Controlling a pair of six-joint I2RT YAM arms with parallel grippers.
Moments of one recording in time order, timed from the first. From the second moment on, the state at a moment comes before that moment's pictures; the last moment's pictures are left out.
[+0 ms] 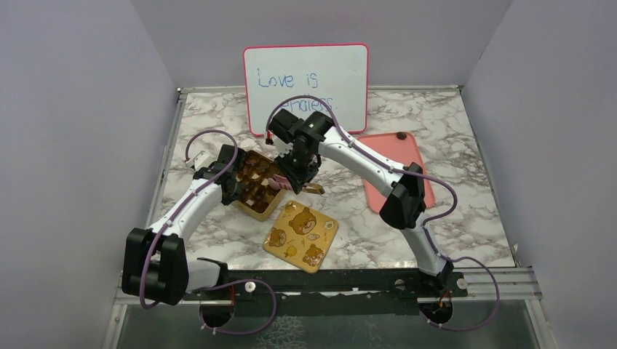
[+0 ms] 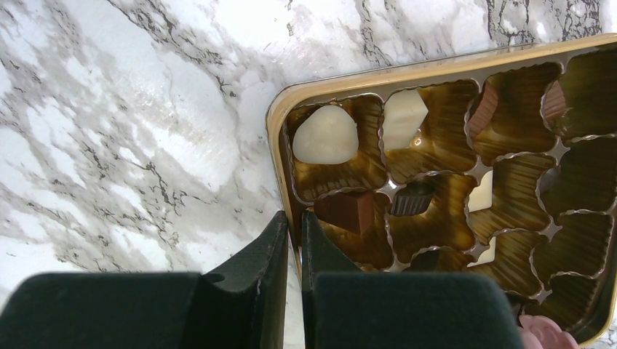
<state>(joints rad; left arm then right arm) -0.23 1.26 0.79 -0.70 -0.43 -1.02 0.93 2.22 2.29 -1.36 -0.14 0.12</state>
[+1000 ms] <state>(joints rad) -0.25 1.26 0.79 -0.69 -0.44 -1.01 0.93 2.26 2.34 -1.39 -0.12 0.10</state>
